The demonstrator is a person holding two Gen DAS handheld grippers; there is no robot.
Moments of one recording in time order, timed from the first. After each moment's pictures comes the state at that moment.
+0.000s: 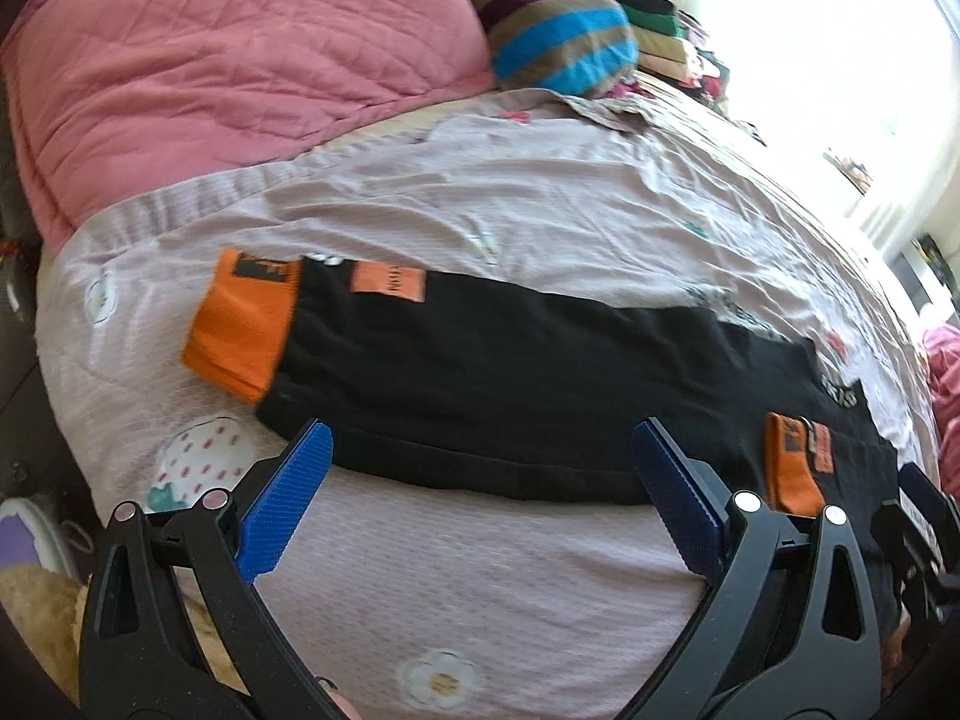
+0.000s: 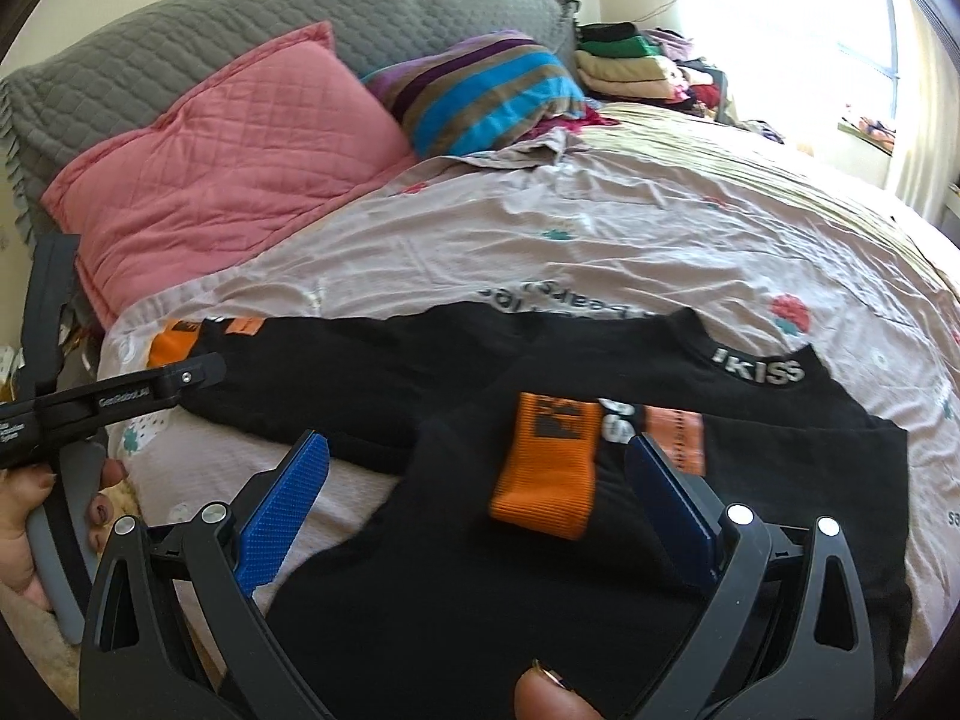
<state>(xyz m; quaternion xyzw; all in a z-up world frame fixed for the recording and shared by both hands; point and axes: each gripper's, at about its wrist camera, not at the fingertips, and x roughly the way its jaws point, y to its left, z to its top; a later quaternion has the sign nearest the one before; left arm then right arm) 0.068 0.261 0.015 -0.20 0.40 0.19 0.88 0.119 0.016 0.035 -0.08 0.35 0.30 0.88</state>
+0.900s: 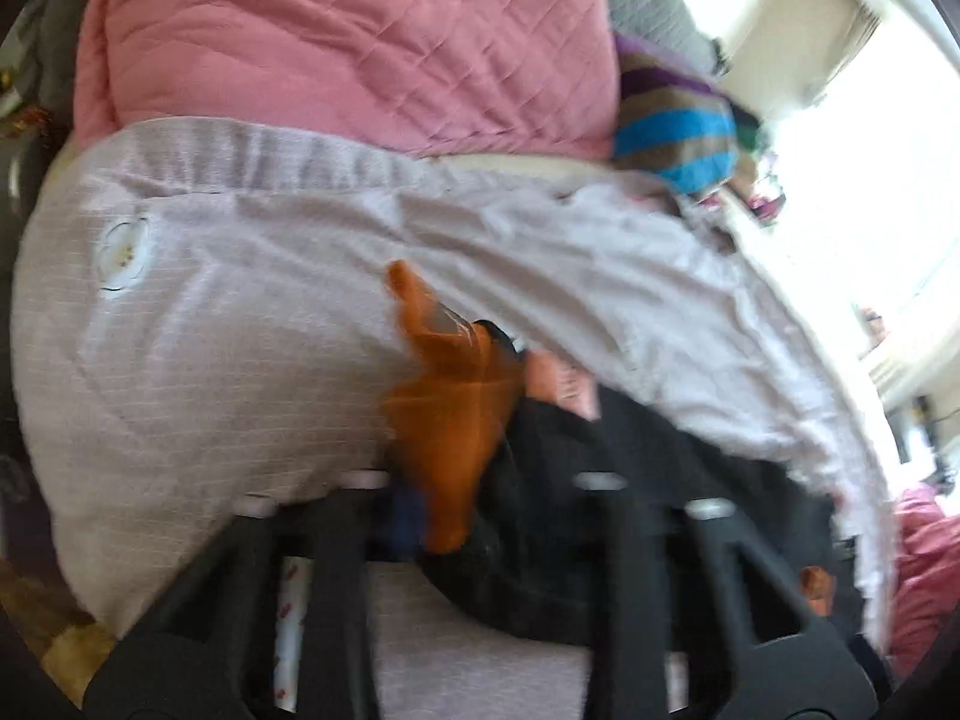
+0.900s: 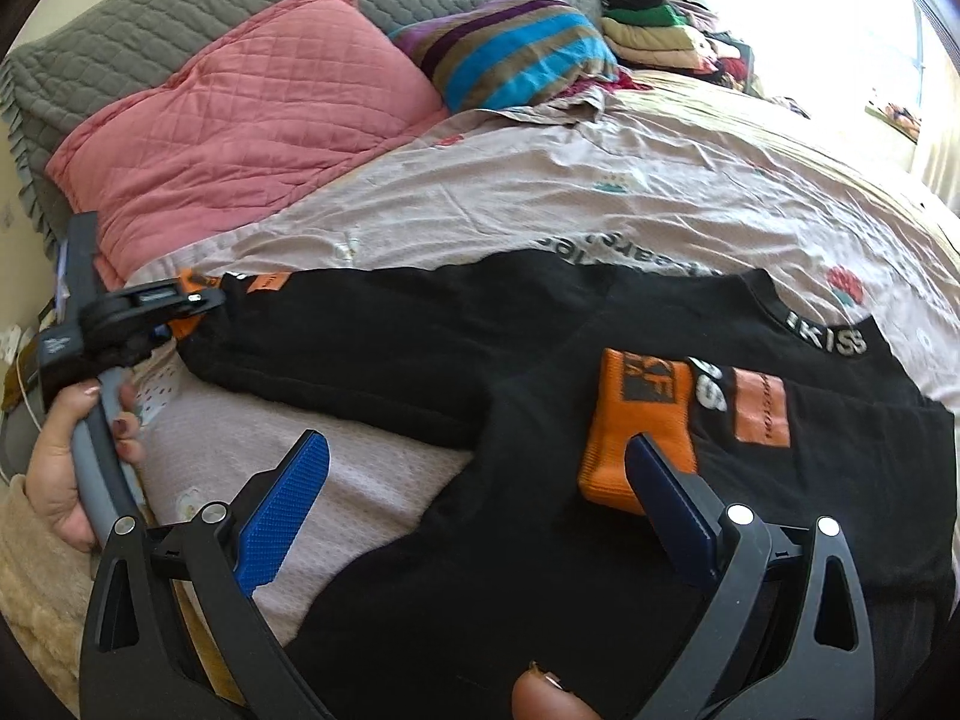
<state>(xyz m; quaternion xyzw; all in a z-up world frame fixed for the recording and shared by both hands) 0.052 0.359 -0.020 -0.33 0.30 0.23 0.86 0.115 0.048 0.003 -0.08 0.39 0.31 0.86</state>
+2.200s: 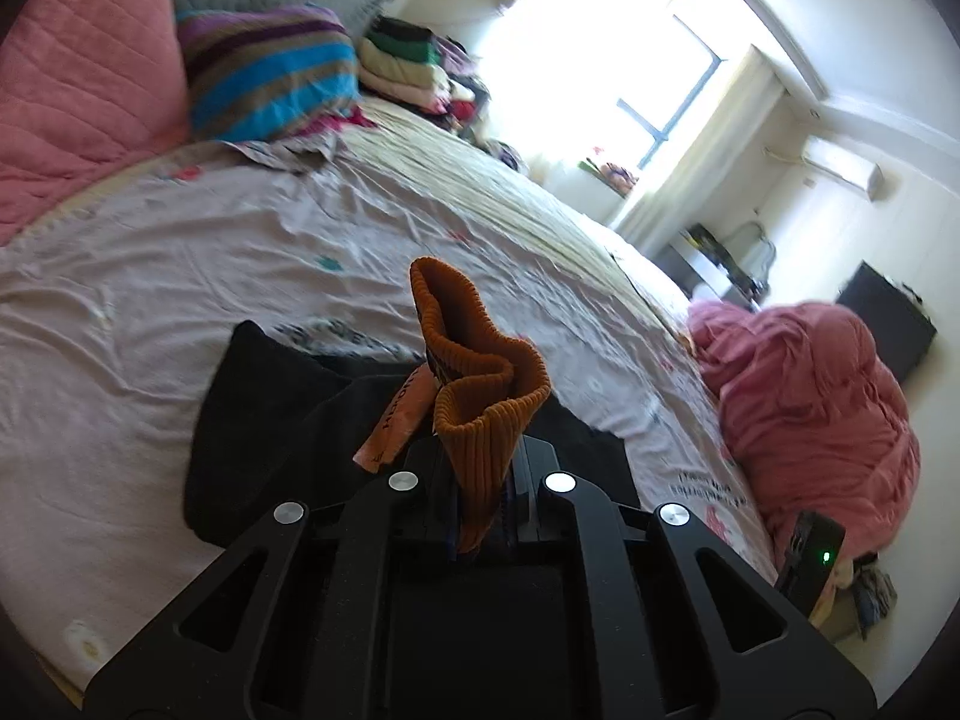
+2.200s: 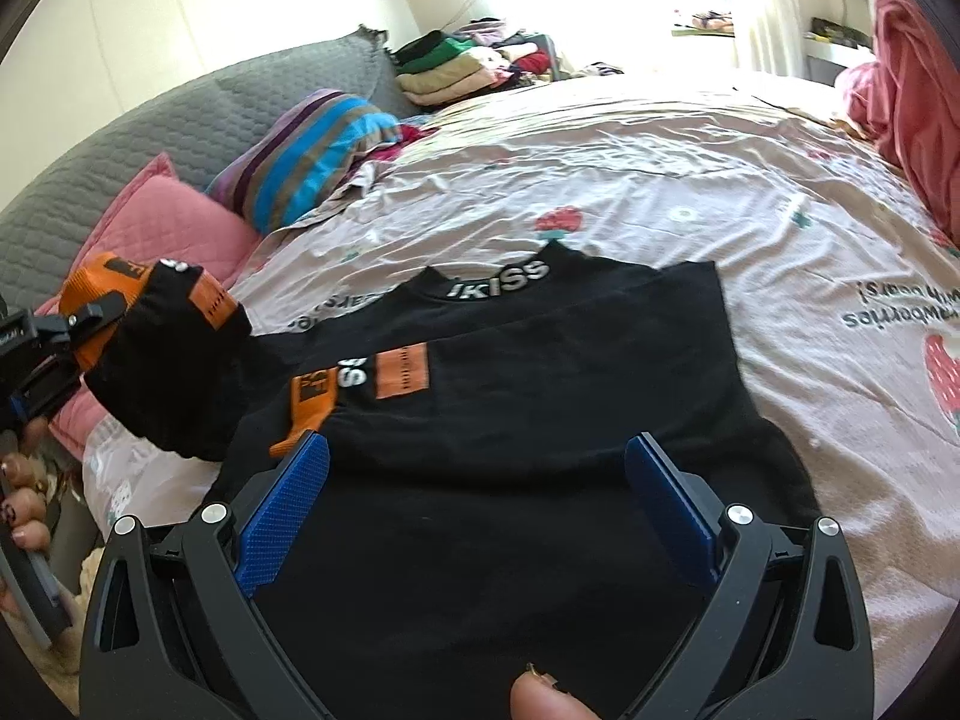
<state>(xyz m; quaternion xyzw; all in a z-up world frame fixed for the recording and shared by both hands) 0.100 0.108 0.090 -0.24 0.31 -0.11 0.92 0.109 -0.188 0.024 0.09 0.37 0.16 0.91</state>
